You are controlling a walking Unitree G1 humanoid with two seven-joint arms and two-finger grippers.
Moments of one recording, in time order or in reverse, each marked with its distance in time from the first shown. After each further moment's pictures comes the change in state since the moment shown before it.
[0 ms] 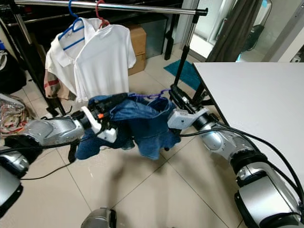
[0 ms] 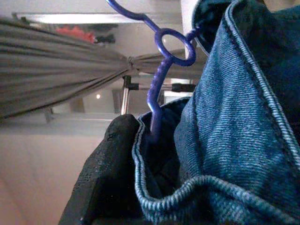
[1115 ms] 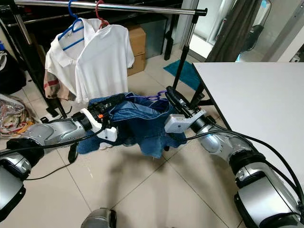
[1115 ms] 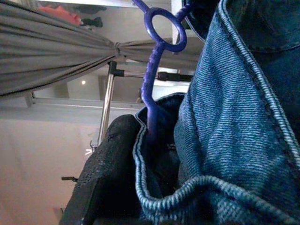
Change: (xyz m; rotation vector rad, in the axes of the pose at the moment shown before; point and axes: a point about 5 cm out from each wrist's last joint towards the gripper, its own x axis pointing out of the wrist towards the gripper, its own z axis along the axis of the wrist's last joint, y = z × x) left arm -0.003 -0.009 -0.001 -0.057 0.054 -0.054; right arm -0.001 0.007 0.005 -0.058 -0.051 0.011
